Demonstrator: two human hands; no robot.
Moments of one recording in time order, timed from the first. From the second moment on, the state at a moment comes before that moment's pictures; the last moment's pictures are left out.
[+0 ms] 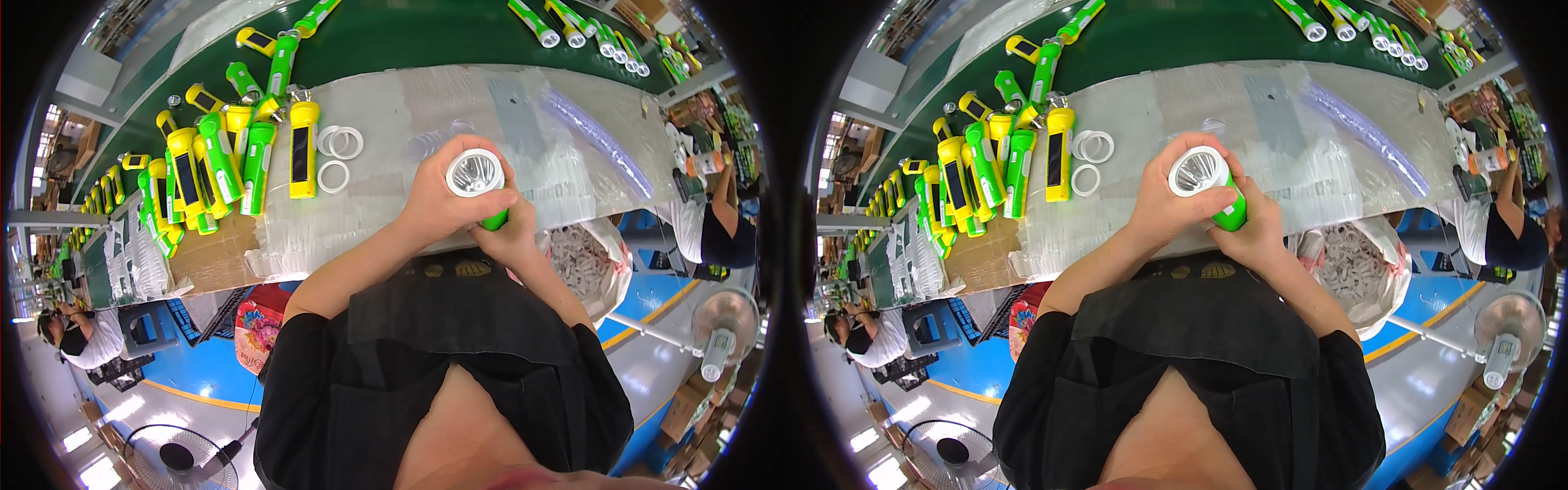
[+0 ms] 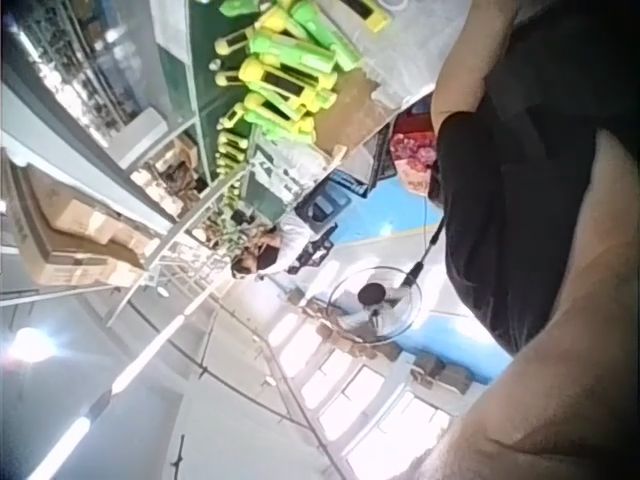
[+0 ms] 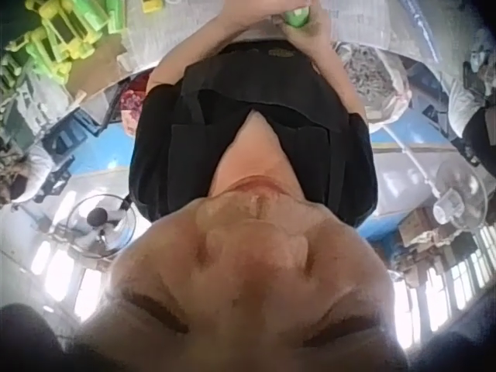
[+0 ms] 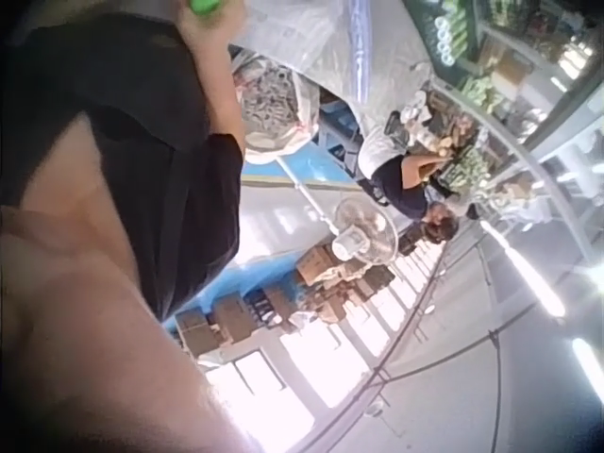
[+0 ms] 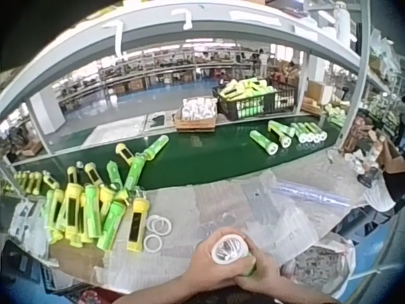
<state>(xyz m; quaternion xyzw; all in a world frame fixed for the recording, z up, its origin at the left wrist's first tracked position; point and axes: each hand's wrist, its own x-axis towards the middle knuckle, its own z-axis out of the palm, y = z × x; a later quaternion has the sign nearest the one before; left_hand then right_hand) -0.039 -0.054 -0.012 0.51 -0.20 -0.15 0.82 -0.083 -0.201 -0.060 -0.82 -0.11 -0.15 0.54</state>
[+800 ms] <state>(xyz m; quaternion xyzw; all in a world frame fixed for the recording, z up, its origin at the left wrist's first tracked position) 0.319 0.119 -0.058 0.98 -0.04 0.20 0.03 0.348 -0.346 -0.073 -0.96 -0.20 -0.21 0.01</state>
